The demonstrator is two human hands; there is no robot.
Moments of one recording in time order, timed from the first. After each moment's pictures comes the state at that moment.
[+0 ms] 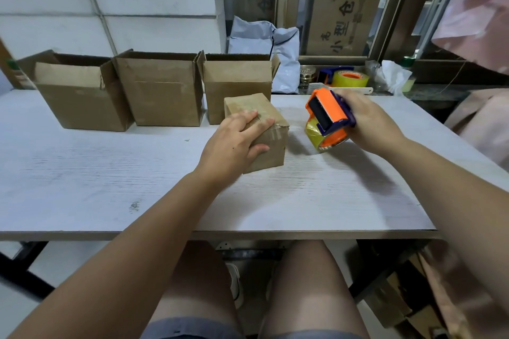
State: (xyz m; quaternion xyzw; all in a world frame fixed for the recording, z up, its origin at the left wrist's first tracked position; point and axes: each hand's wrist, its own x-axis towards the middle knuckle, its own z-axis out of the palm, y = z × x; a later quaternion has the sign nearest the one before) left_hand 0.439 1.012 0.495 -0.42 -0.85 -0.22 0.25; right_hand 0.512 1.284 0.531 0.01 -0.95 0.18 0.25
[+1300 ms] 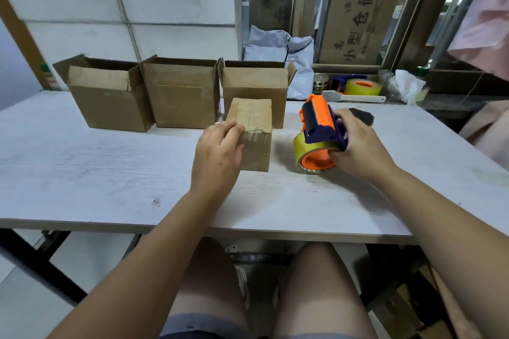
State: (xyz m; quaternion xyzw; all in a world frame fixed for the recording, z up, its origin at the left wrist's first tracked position) left_hand 0.454 0.972 0.483 -0.29 -0.85 -0.27 0.34; right_hand 0.529 1.224 0.517 -0.03 -0.94 0.26 0.23
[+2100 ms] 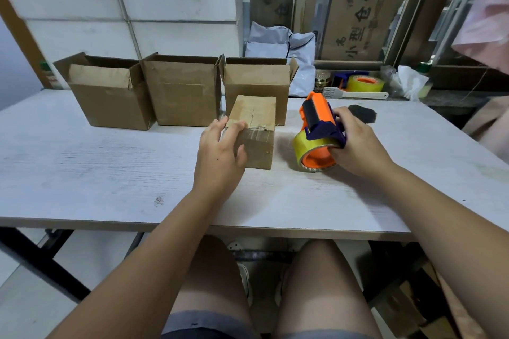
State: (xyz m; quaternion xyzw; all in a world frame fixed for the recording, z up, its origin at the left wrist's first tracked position) left_hand 0.466 0.972 0.489 -0.22 -0.88 -0.35 0.23; right_hand 0.525 1.217 0.517 -0.03 -0.94 0.26 0.22
